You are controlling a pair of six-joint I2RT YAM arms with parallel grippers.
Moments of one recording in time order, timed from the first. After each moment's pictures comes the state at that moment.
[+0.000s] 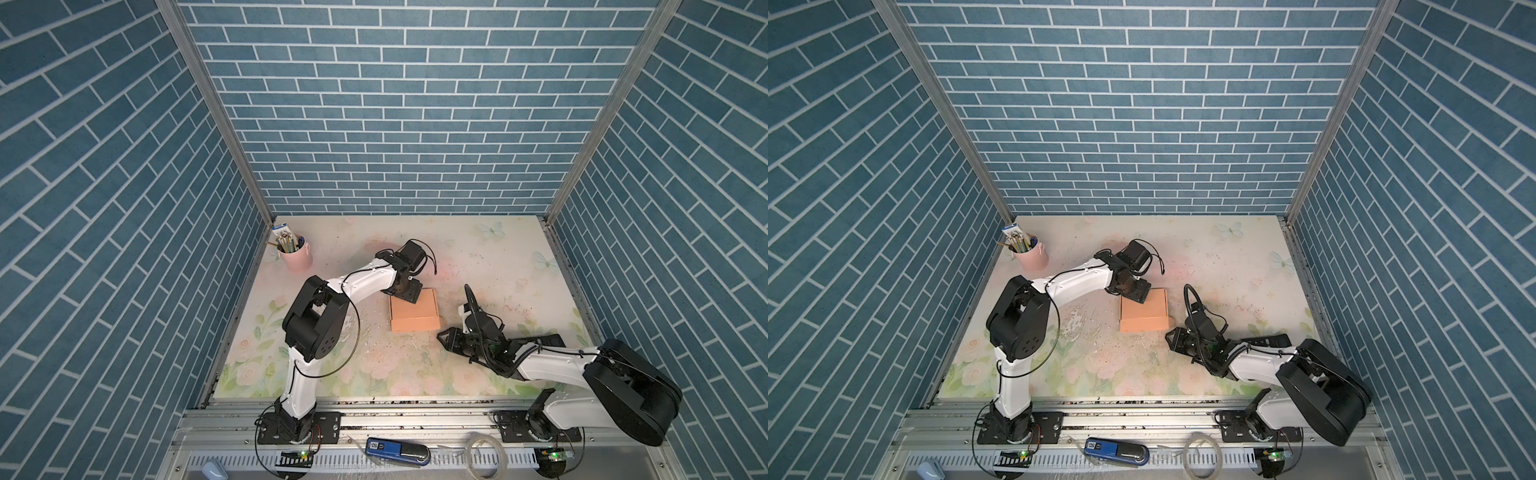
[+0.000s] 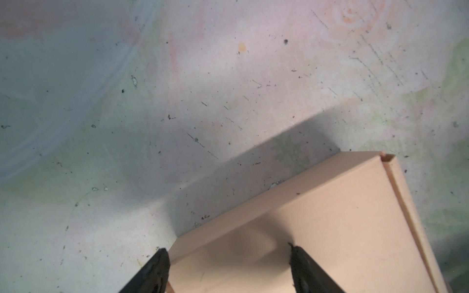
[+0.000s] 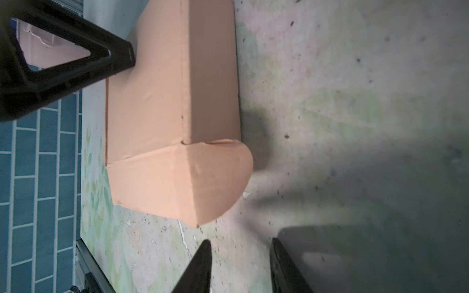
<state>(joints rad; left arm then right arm) -0.67 2.02 1.54 -0.75 -0.09 -0.25 0.79 1.37 0.33 0.31 -0.13 0.96</state>
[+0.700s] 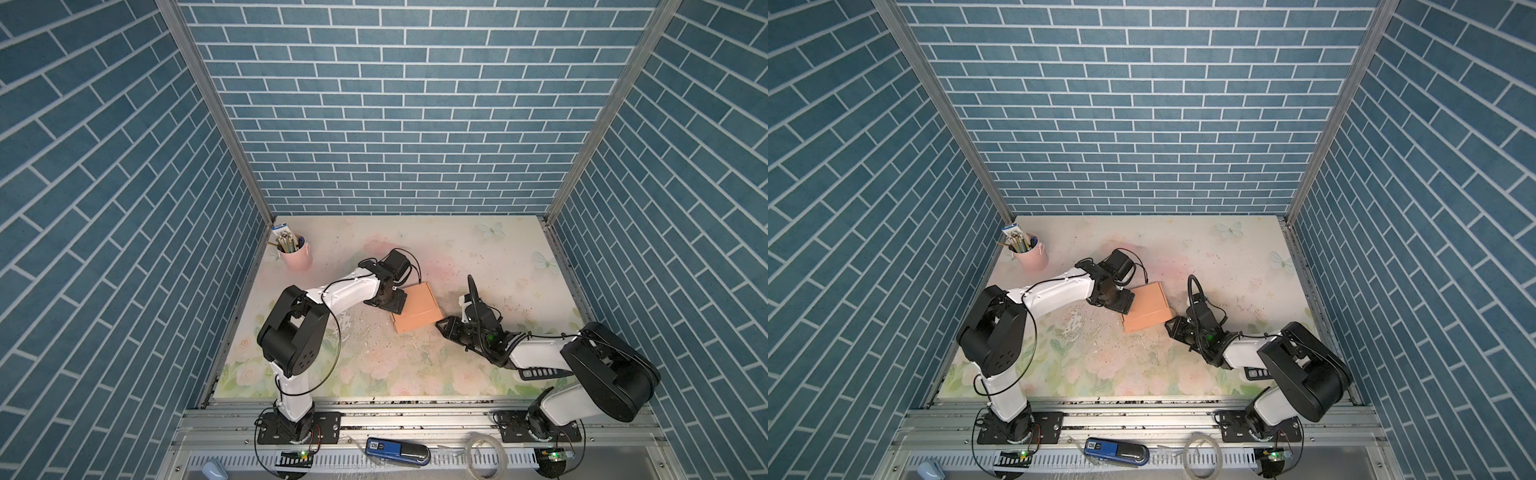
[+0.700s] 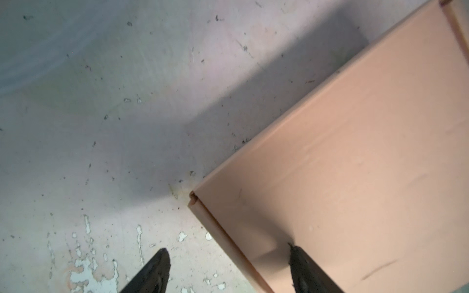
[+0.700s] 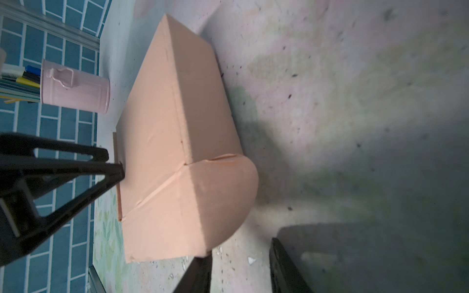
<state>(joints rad) -0.64 1.83 1.28 -0.75 -0.09 -0.29 0.69 1.48 0.38 0.43 -0.16 0.96</state>
